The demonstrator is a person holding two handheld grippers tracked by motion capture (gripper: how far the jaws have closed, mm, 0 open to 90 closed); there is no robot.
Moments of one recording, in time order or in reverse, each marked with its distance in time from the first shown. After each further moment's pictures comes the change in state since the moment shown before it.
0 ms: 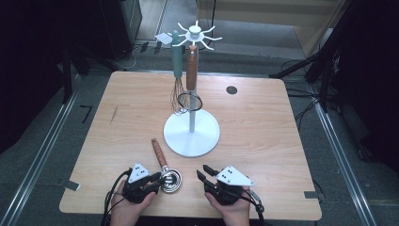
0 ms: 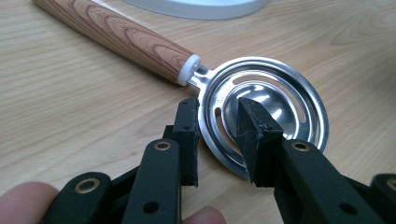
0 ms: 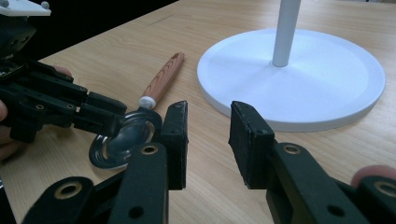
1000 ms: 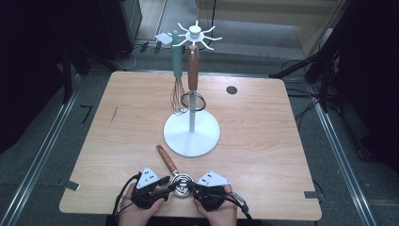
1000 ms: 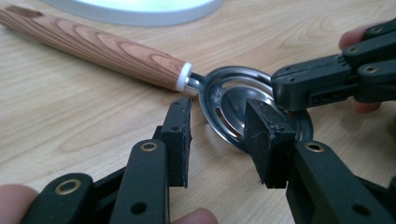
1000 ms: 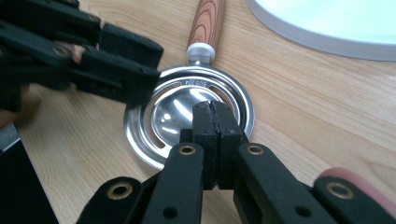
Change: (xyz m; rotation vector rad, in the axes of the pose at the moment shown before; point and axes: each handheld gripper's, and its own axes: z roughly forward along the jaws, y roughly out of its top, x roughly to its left) left arm -0.021 0.002 0.001 -0.027 -0.078 0.022; right arm 0.025 -0.022 0.033 0.242 0.069 0.020
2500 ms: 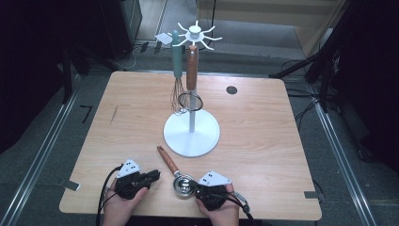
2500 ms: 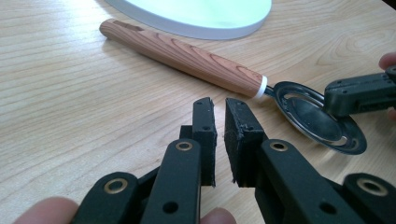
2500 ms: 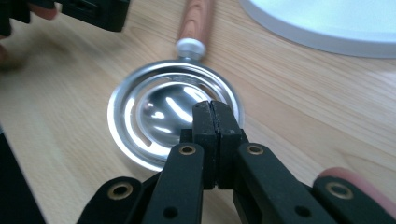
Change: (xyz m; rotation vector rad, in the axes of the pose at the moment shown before) left arm 0.046 0.003 -0.018 -0.014 0.014 -0.064; right arm -0.005 0.000 -0.004 0.026 -0.036 -0.017
